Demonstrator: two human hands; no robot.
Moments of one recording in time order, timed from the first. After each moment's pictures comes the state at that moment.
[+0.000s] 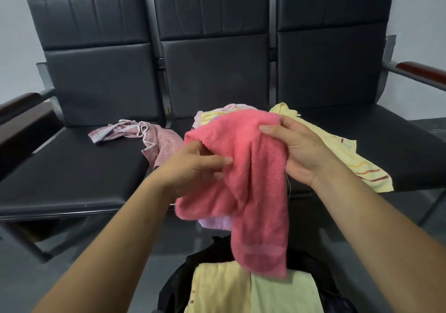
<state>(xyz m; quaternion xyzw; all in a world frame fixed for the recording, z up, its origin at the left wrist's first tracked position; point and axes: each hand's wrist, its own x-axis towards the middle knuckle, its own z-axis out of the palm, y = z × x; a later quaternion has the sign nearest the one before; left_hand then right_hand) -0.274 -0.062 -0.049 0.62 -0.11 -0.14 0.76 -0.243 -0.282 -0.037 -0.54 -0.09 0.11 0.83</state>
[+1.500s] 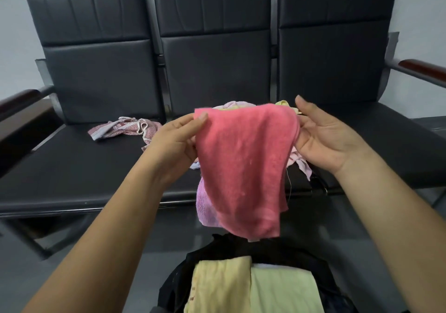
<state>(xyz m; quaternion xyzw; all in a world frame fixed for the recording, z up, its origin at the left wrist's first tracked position) -0.265 -0.048 -0.031 0.62 -0.07 0.00 0.78 -0.241 -0.312 -0.012 -0.38 -0.07 0.18 0.90</state>
